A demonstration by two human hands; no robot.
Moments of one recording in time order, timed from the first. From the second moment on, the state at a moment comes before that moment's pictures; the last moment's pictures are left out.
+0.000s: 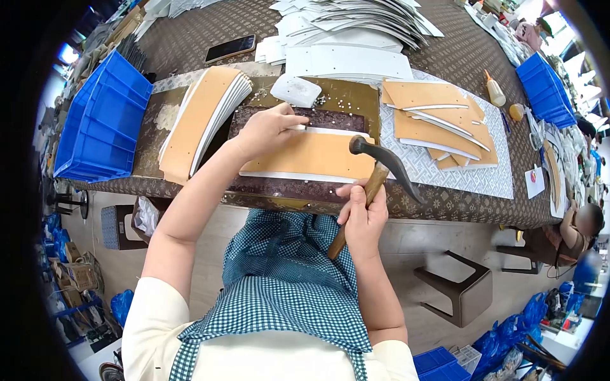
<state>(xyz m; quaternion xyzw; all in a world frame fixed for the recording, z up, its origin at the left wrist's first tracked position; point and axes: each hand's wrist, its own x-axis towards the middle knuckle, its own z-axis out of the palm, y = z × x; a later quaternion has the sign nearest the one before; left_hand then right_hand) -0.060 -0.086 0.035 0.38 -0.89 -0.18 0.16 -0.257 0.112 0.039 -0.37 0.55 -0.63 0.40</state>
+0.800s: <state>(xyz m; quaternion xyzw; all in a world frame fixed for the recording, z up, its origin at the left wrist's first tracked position) -0.013 -0.042 0.013 0.54 -0.56 -0.38 0.50 -0.200 0.051 0.018 -0.42 0.55 -0.54 0.48</state>
